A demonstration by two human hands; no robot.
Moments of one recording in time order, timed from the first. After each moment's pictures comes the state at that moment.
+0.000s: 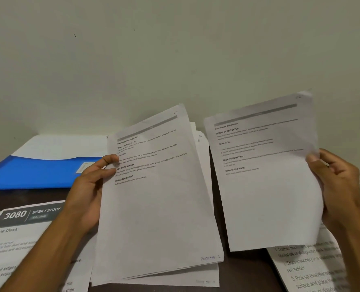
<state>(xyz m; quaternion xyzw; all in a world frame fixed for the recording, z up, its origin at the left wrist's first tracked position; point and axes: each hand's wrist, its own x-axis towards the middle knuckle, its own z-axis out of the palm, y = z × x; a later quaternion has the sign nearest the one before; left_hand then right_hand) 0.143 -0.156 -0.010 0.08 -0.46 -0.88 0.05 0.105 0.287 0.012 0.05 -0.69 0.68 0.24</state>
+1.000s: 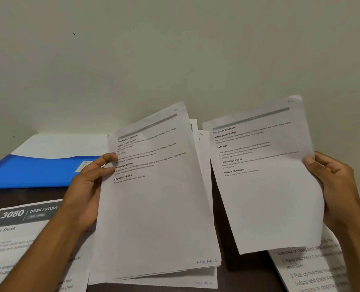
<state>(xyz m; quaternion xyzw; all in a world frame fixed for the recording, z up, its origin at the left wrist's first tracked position) 0.143 -0.157 -0.010 0.07 -0.48 -0.87 0.05 0.111 0.289 0.014 0.02 -0.69 0.70 0.19</state>
